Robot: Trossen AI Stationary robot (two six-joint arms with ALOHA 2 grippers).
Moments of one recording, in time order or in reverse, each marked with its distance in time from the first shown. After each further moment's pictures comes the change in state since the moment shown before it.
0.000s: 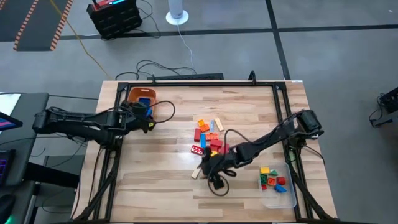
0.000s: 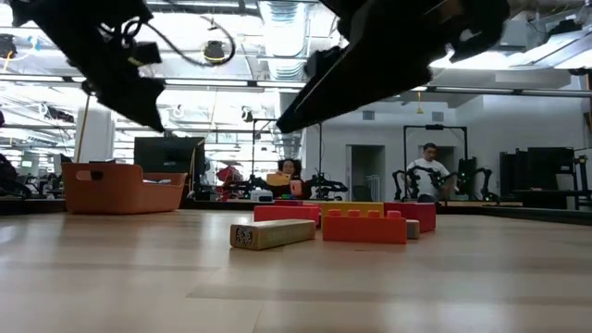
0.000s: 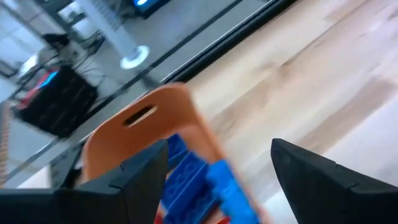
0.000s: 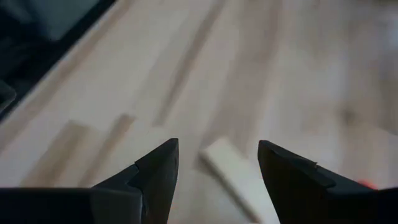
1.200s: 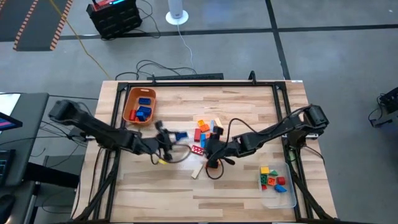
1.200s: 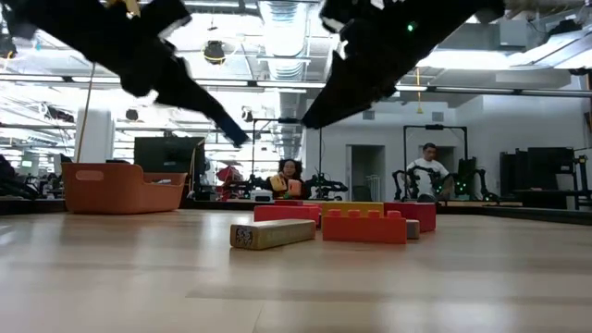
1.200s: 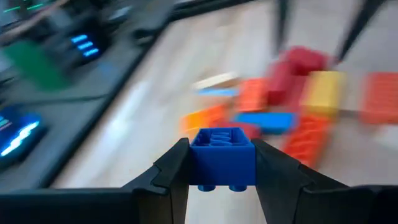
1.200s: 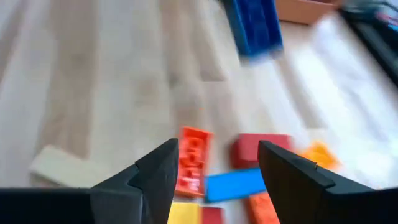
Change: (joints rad) left arm -0.363 0.336 -0.063 0.847 0.136 0.499; right arm -0.082 -0.137 -0.068 -0.116 0.422 0.216
